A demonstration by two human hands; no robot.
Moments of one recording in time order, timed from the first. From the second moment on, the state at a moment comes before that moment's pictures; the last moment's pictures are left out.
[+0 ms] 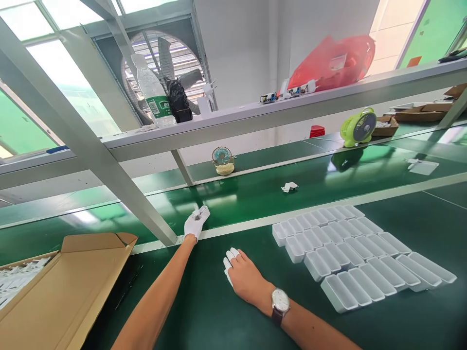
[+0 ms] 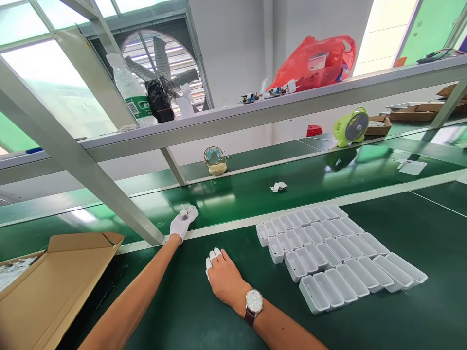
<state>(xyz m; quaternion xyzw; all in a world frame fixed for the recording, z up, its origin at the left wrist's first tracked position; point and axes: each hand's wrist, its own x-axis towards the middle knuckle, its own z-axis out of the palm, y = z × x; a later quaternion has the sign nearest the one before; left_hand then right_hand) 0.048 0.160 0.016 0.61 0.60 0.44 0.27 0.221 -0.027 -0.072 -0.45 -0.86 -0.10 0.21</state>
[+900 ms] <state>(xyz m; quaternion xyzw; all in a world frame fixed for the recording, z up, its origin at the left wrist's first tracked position) 0.154 0.135 -0.033 0.79 0.46 0.29 0.28 0.224 -0.028 -0.062 -0.42 -0.88 -0.11 0.20</state>
